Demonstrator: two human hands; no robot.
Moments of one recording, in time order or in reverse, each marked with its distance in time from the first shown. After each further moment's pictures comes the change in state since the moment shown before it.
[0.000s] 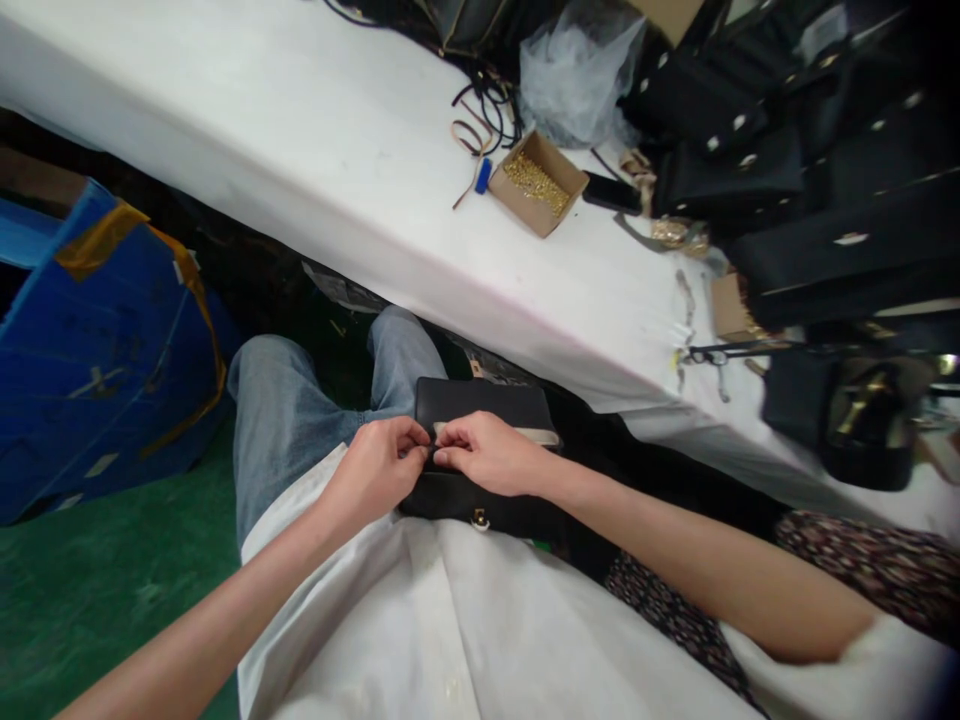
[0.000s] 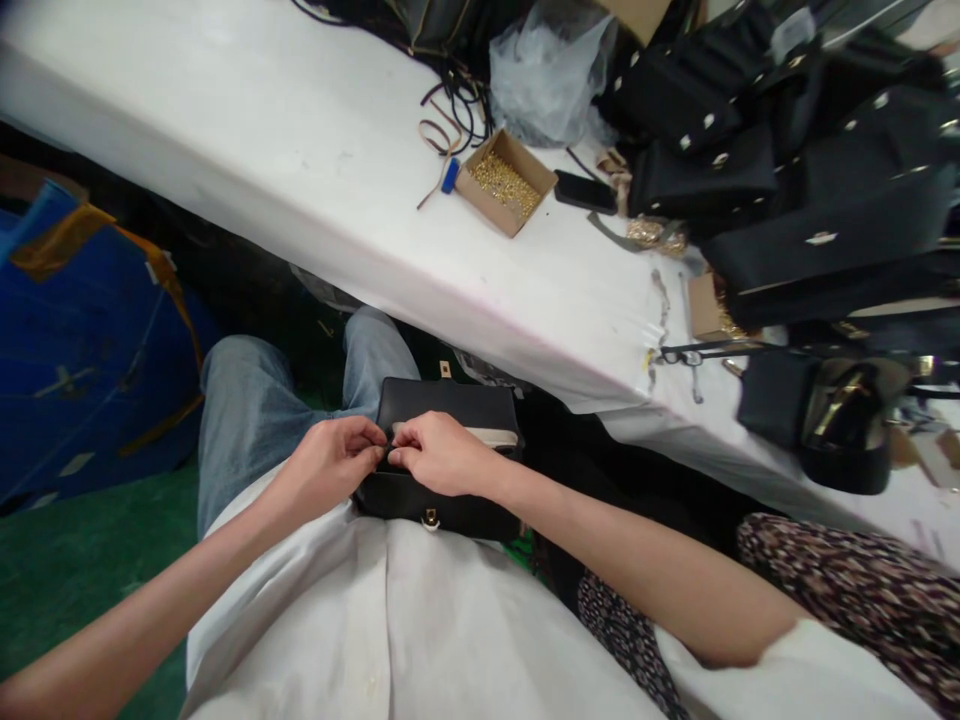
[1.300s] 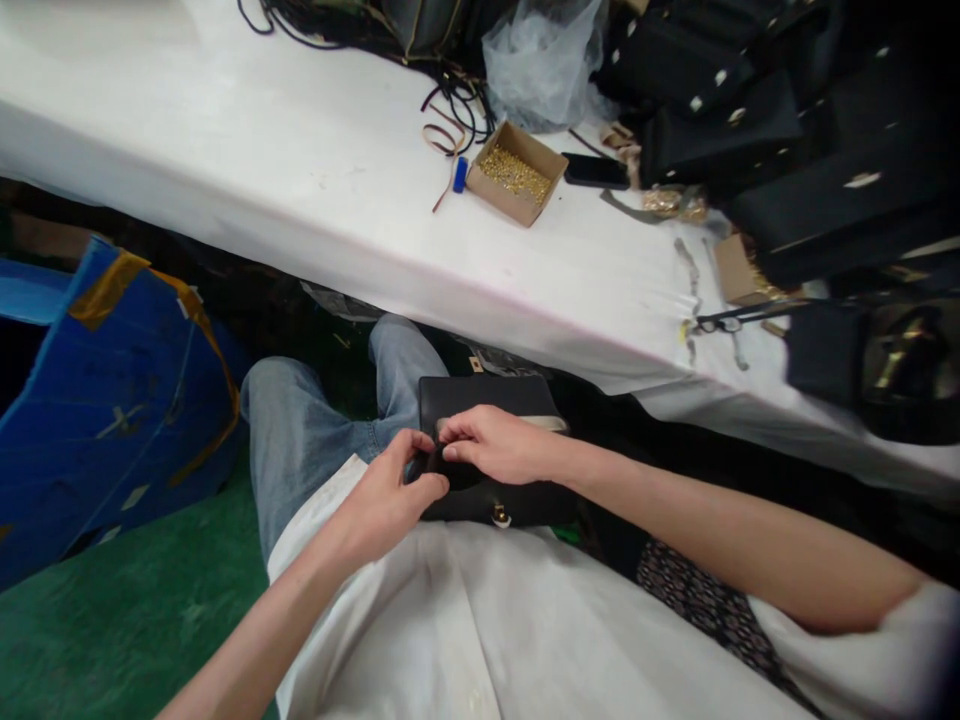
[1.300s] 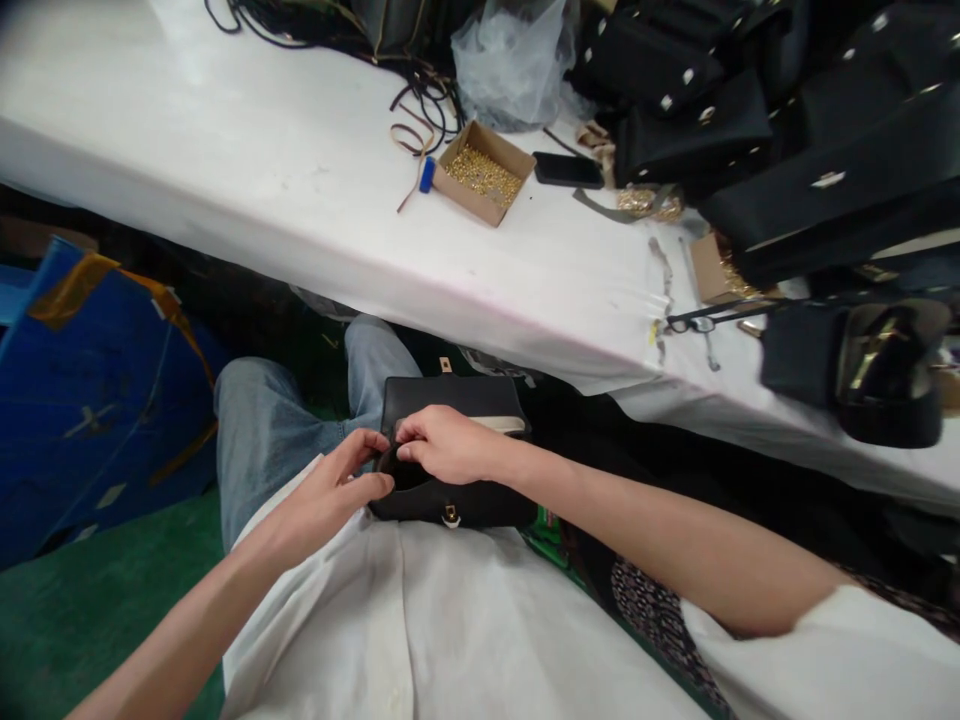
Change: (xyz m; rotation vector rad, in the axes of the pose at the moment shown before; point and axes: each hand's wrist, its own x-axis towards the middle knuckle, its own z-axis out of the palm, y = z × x) left_hand -0.019 0.030 -0.003 -0.157 -0.145 -0.161; right_hand -0.003 -0.007 -0.018 0.017 -0.064 -0.065
